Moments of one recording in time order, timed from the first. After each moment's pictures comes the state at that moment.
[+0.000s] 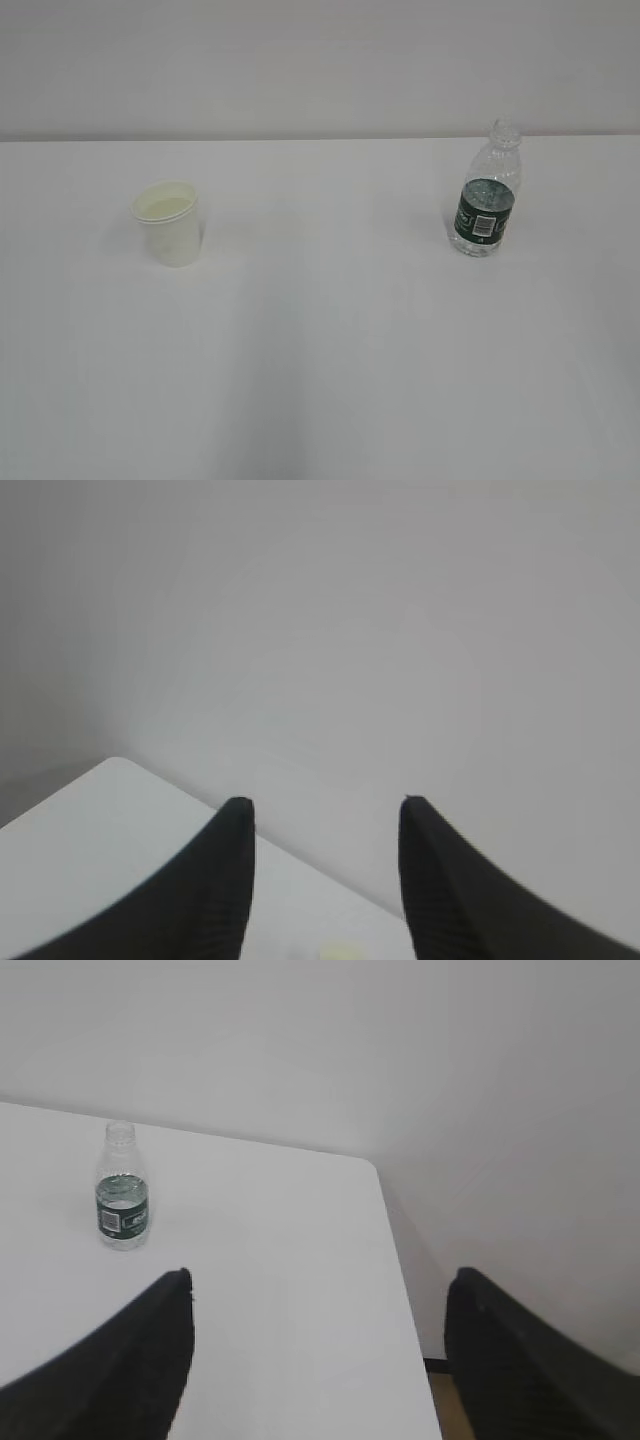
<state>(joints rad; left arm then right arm) 0.07 0.12 -0.87 0.11 0.78 -0.63 0.12 0.28 -1.14 -0.29 1.27 -0.12</state>
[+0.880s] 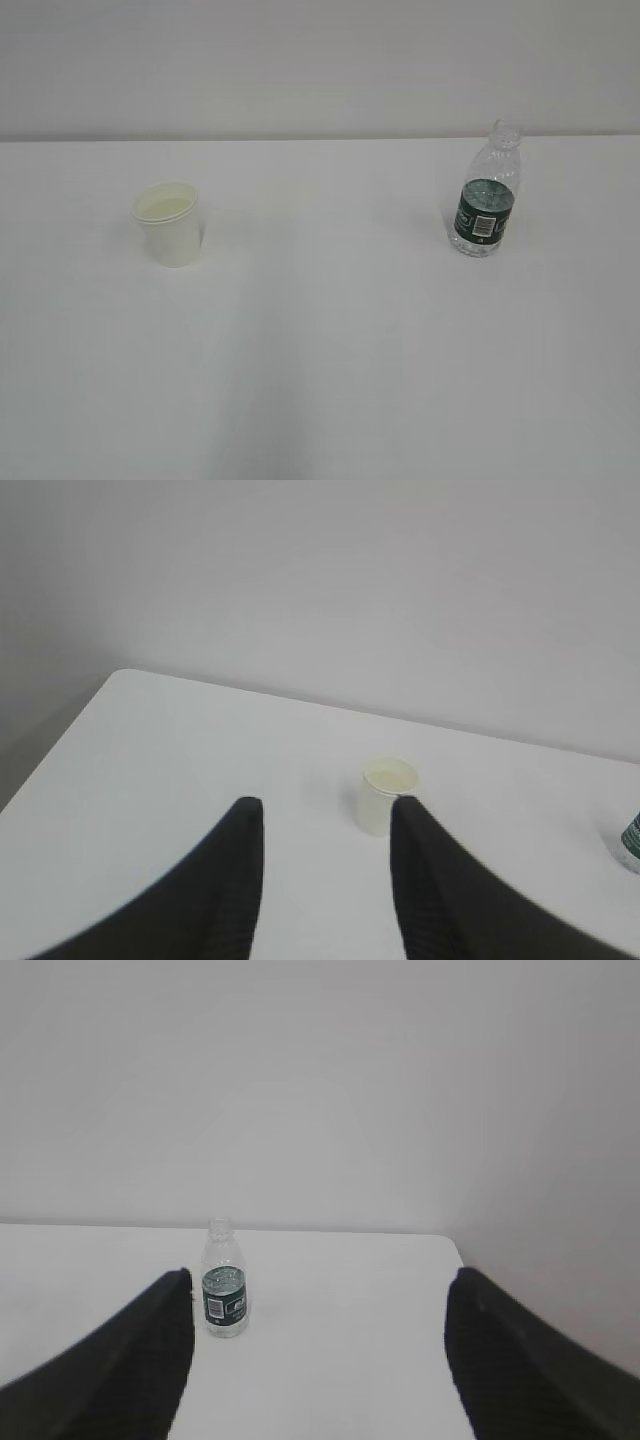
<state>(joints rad) 0.02 0.05 -0.90 -0.04 1.09 -0.23 0.12 0.05 -1.15 -0.15 1.28 -0.03</state>
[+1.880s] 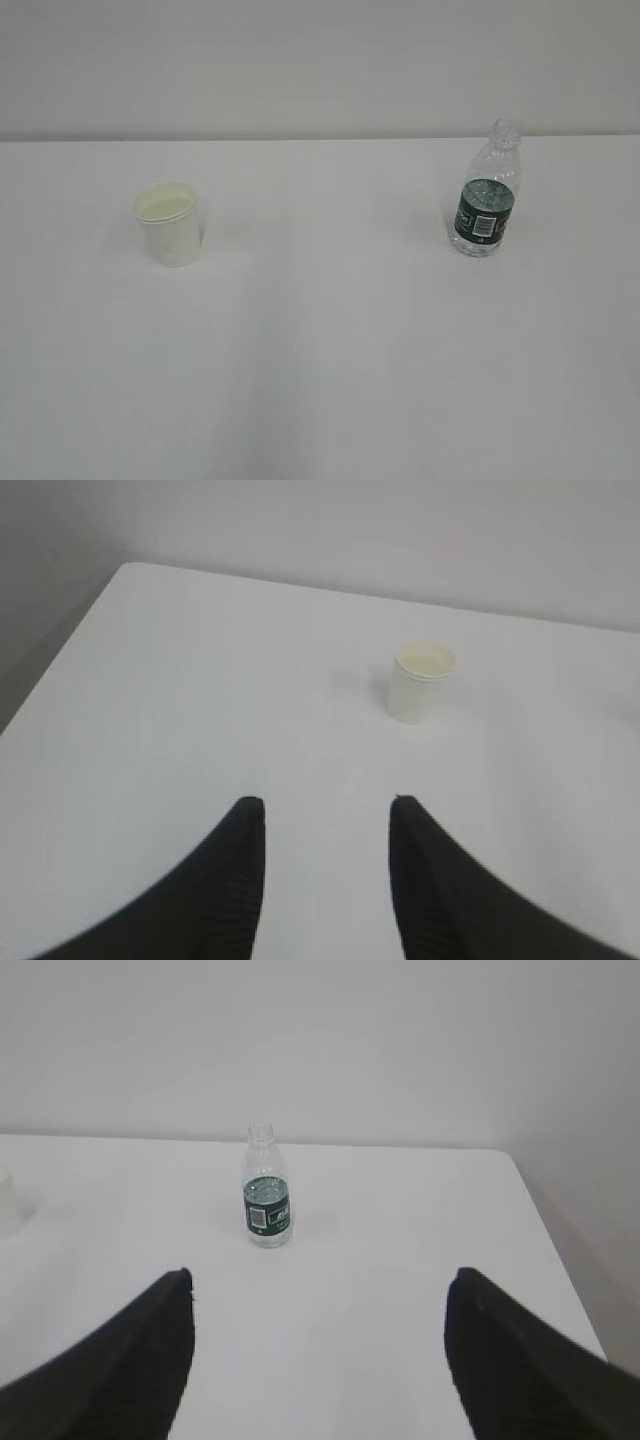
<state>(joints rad) 0.02 0.01 -0.78 -0.04 1.19 -0.17 0.12 -0.03 -0.94 -0.07 1.28 -0.01</state>
